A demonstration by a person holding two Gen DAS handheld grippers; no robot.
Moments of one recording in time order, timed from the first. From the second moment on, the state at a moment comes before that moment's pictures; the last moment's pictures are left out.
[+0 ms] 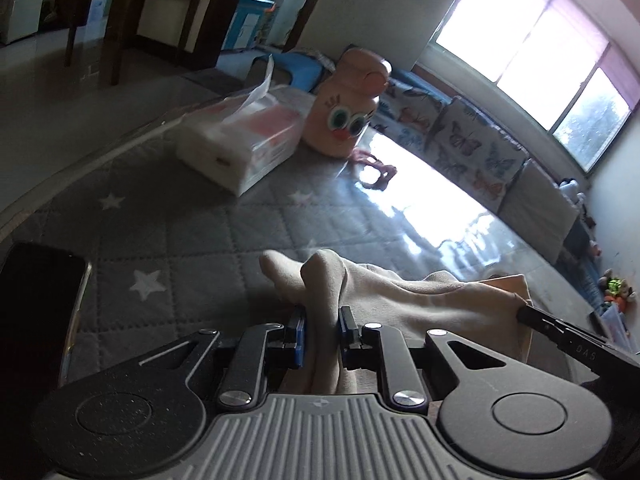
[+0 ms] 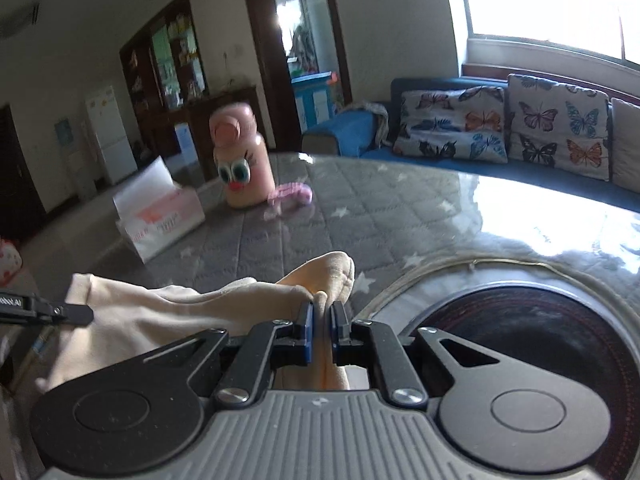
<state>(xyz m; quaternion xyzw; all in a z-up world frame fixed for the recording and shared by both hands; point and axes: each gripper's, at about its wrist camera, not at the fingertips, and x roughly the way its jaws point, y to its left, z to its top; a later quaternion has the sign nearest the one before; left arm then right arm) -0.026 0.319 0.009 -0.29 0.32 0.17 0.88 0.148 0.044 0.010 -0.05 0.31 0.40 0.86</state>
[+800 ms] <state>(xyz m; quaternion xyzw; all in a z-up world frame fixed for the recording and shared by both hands) 0.010 0.306 0.013 -0.21 0.34 0.16 0.90 0.145 0.105 0.005 -0.10 0.32 0.46 0.82</state>
